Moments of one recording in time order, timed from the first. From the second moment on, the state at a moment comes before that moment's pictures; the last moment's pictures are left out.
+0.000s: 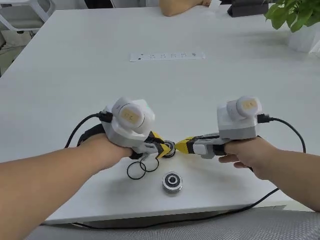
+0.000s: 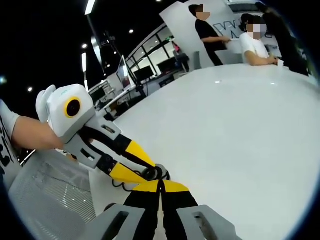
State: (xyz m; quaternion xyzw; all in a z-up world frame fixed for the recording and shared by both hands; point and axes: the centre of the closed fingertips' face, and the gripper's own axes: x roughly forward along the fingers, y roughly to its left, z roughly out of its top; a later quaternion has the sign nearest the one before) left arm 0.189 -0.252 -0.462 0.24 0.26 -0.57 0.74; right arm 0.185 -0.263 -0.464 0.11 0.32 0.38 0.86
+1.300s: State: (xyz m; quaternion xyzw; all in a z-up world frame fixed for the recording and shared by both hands) left arm 0.188 -0.252 -0.462 0.24 0.27 -0.57 0.74; right arm 0.181 -0.247 -0.452 0.14 0.31 0.40 0.85
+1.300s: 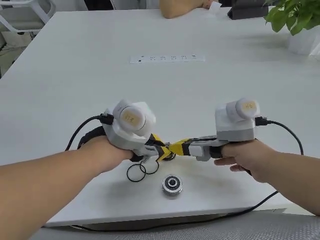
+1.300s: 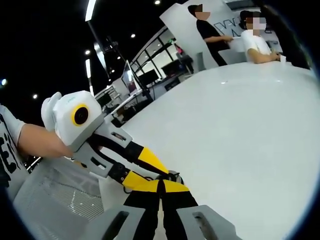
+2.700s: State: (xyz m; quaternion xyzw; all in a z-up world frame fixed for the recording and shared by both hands) left arm 0.188 -0.253 -0.461 0.24 0.26 -0.57 0.74; right arm 0.177 -0.250 -0.445 0.13 0.31 0.40 0.86
